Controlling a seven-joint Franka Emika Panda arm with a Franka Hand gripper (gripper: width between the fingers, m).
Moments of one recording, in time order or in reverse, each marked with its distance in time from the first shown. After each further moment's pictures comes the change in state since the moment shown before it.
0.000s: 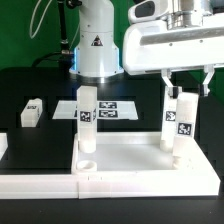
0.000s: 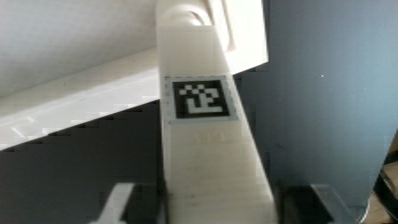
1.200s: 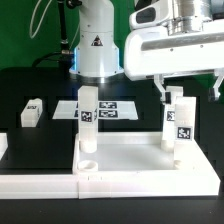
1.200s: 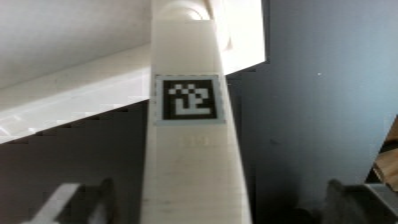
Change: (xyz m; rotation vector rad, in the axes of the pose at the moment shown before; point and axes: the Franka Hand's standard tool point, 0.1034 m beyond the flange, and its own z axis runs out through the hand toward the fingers) arm -0.001 -0.003 0.003 0.017 0.048 -0.018
